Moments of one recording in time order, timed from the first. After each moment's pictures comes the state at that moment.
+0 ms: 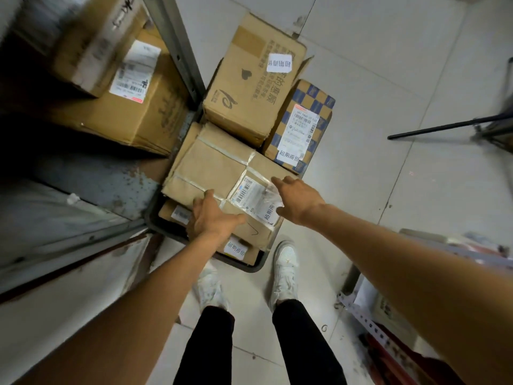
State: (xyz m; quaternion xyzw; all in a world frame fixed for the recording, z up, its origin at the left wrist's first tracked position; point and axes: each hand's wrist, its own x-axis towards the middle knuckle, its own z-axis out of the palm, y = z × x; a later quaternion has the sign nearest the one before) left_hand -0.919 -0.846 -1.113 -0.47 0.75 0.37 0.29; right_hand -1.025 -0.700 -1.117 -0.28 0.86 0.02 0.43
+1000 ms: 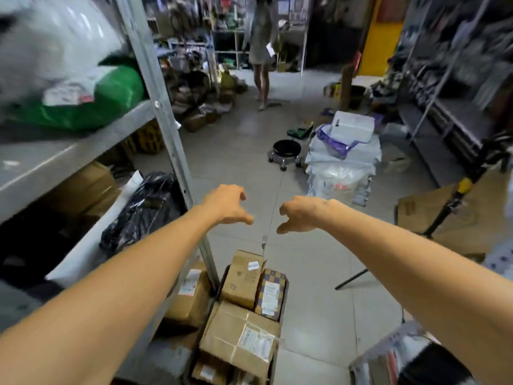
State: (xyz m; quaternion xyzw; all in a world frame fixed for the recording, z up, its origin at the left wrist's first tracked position) left_hand -1.004 -0.844 -0.492 -0.04 0.98 0.13 0.12; right_hand -1.047 -0.662 -0.501 -0.29 0.93 0.09 0.19
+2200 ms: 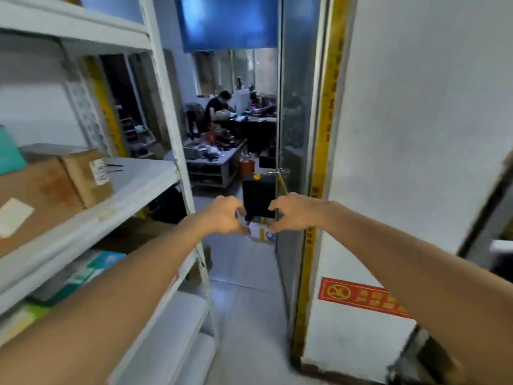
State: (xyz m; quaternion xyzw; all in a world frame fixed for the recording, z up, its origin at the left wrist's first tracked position) left_hand -0.122 -0.720 -0.348 -0.69 0.71 0.13 -0.06; right_hand -0.311 -0.754 -0.328 -0.90 0.43 0.06 0.05
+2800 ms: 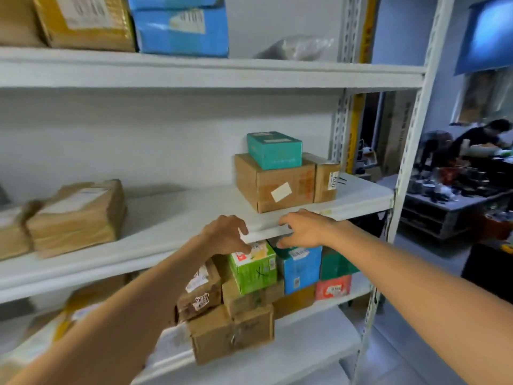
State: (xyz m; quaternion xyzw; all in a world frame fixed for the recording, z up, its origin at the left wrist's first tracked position) left_hand 0.016 -0.407 -0.321 -0.95 0.29 0.04 -0.13; right_hand -0.073 -0.595 -0.298 -1.00 0.01 0.03 0.07
